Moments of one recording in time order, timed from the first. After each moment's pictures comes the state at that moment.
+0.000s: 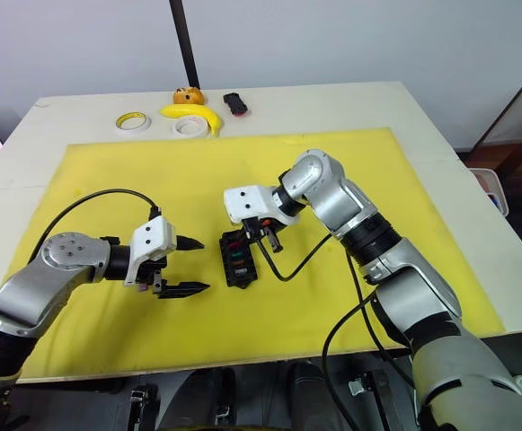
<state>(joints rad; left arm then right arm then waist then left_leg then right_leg) -0.31 0.82 -0.15 -0.30 -0.33 0.53 -1.06 -1.06 -0.43 0.54 0.32 -0.09 0.25 1.49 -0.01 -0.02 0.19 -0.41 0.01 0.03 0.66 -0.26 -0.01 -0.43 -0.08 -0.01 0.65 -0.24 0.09</state>
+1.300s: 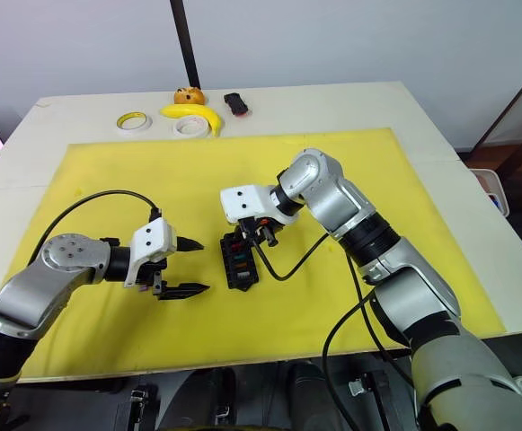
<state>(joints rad) -0.31 0.82 -0.15 -0.31 -0.31 0.53 -1.07 -1.06 -0.43 0.54 0.28 -0.11 0.30 1.49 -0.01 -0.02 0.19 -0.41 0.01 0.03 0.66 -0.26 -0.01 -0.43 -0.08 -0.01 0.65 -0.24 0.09</state>
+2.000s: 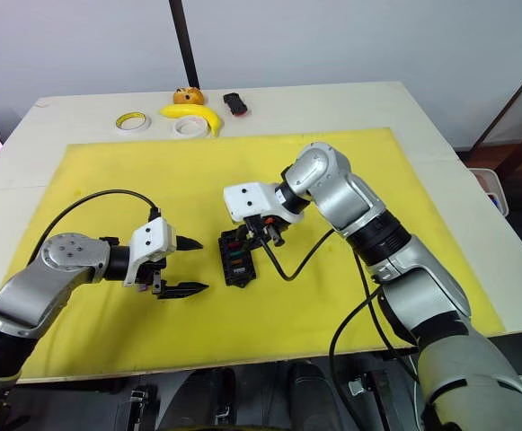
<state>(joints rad) -0.31 0.82 -0.15 -0.29 -0.30 0.52 -1.08 -1.06 -0.48 0.52 0.20 -0.03 0.36 1.54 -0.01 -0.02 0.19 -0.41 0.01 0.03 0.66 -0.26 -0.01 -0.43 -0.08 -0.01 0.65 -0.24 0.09</state>
